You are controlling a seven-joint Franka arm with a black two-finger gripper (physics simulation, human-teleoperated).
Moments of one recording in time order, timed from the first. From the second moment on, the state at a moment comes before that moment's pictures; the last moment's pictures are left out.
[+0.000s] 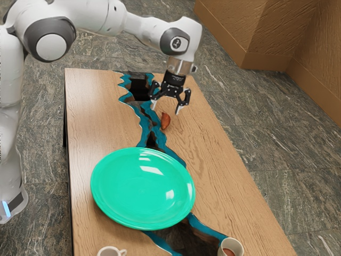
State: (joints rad) arm -0.06 0.13 0.36 -1.78 -0.24 1.69 -1.08
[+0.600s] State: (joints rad) arm -0.02 0.24 0.35 -1.79 -0.26 1.77 -0.85
